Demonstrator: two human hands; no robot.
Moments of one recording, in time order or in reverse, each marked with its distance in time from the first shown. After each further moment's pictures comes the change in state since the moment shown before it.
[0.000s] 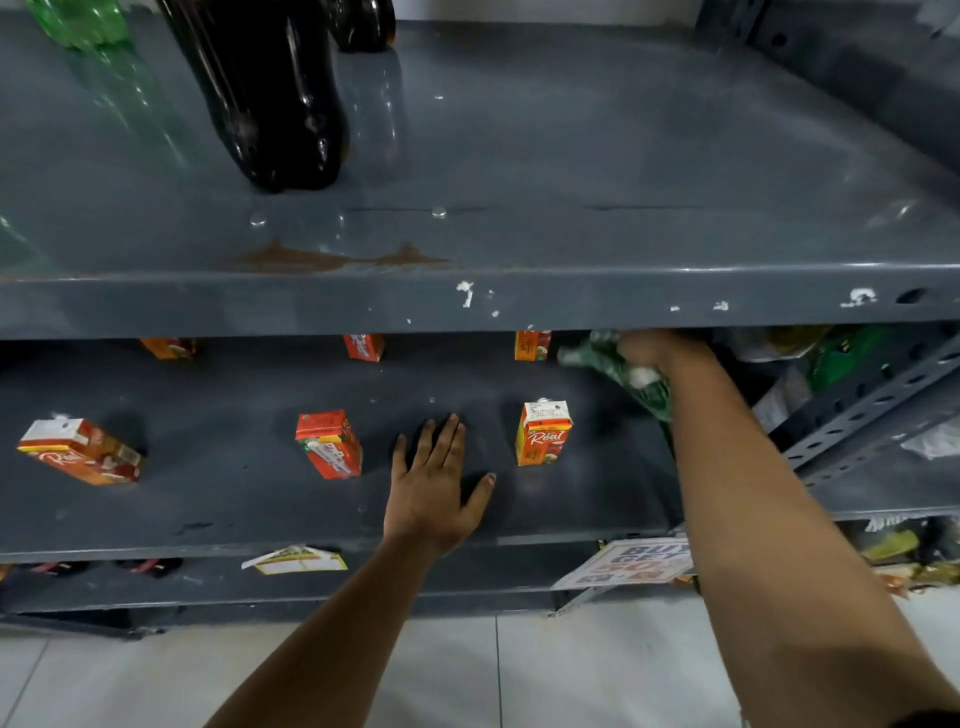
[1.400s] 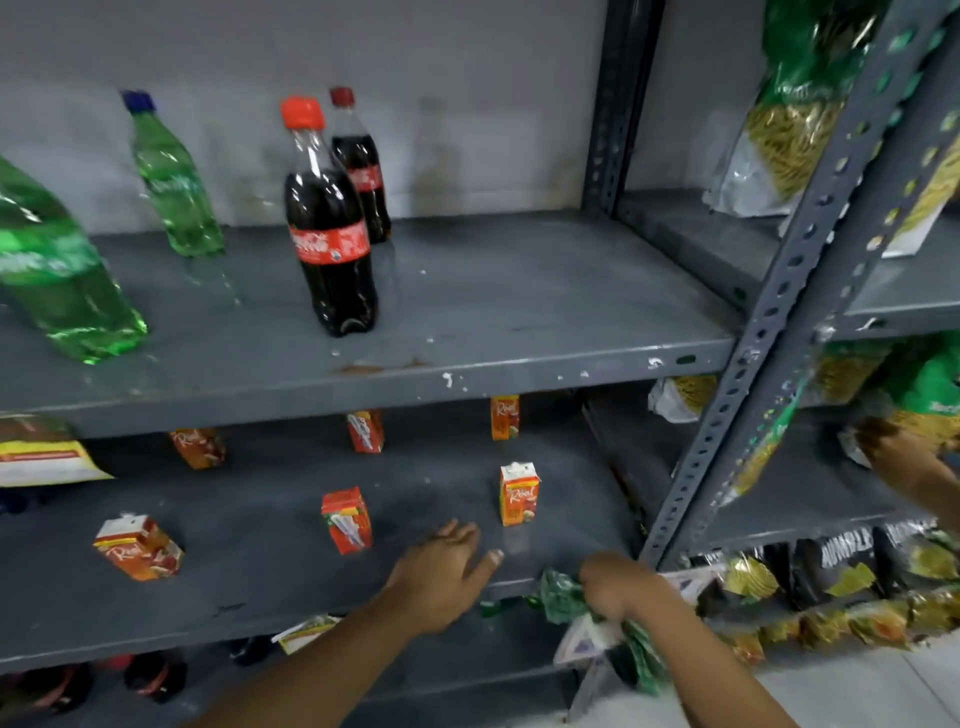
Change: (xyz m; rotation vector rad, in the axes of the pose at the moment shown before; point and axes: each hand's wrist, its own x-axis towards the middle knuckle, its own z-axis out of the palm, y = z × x) left_hand -0.047 0.056 0.019 -0.168 -0.594 0.104; right_hand -0.176 0.111 0.145 -0.349 -0.459 0.095
